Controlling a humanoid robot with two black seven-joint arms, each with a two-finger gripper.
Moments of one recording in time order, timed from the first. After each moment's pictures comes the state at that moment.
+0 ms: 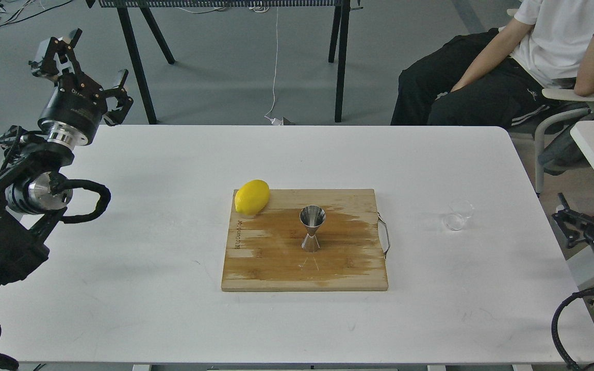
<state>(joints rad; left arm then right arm) -0.70 0.39 -0.89 -0.70 0.06 -0.31 -0.40 0.03 -0.51 1.29 0.95 0.51 0.49 -0.03</state>
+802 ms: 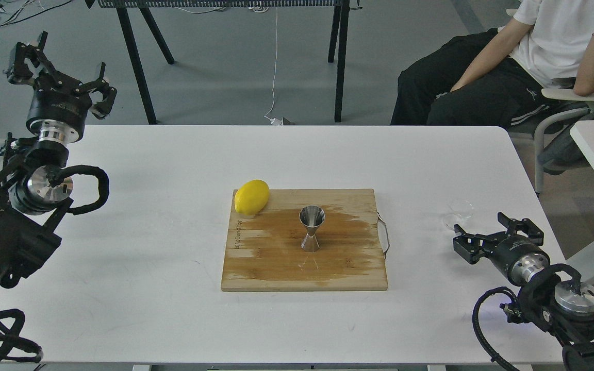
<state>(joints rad) -0.71 0.36 -0.99 -0.65 0.01 -0.31 -0.47 0.16 -0.31 1.18 0.98 0.51 -0.03 -0.09</state>
